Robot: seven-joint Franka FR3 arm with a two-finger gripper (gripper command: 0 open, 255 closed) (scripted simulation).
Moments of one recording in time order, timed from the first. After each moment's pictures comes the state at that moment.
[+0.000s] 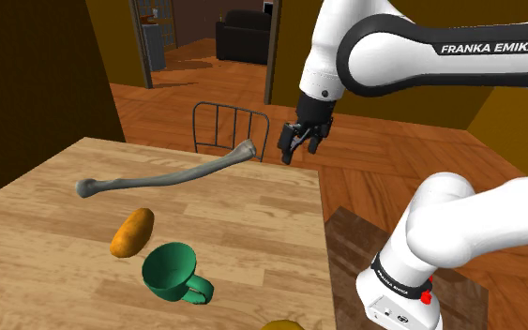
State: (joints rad) arm 0.05 -0.86 0.17 -2.60 0.13 1.84 0.29
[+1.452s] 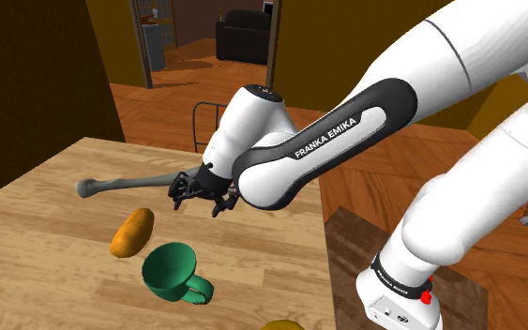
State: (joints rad) arm -0.04 -0.22 0.68 -2.56 0.38 2.79 0.99
